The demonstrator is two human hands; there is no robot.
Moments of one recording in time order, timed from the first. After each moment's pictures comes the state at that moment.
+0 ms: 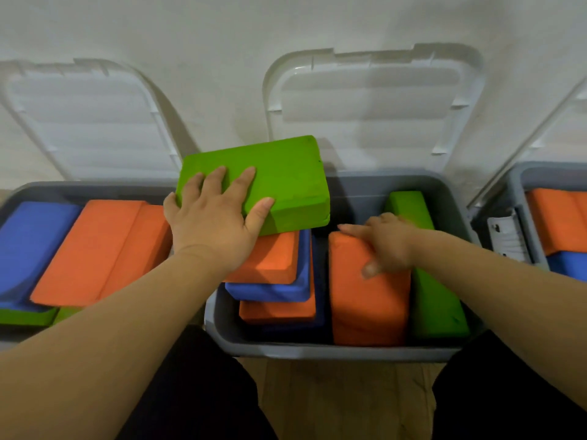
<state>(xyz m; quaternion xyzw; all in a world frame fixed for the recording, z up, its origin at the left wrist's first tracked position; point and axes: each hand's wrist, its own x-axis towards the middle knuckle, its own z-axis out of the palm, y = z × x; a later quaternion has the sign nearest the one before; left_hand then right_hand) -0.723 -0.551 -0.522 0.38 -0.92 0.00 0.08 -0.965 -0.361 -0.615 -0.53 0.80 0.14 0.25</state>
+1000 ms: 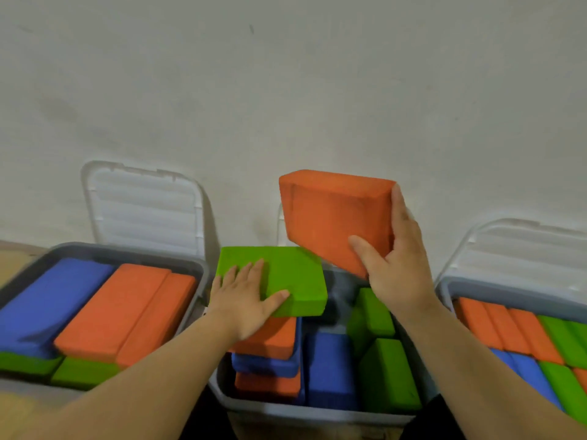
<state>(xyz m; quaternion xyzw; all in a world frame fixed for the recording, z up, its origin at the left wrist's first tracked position) -0.691 -0.529 -0.481 0.34 -0.93 -0.15 0.02 -0.855 -0.325 -0.383 -0.36 0.79 -0.49 -0.09</state>
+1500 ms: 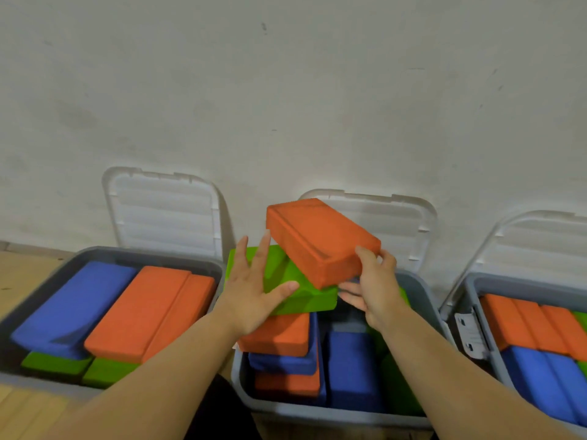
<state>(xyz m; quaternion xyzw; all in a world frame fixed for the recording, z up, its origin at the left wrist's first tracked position) -0.666 -0.546 -0.464 0.28 -0.89 -0.33 0.15 -0.851 -0.388 -0.459 -0.05 0.66 -0.70 0.26</state>
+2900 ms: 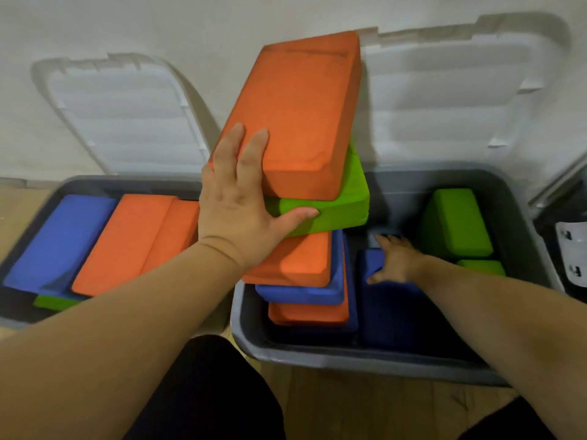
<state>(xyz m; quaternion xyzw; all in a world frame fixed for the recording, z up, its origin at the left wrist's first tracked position) -0.726 -0.567 -0.522 0.26 -0.92 -0.07 0.29 -0.962 -0.398 -0.748 -0.38 0.87 0.02 0.33</state>
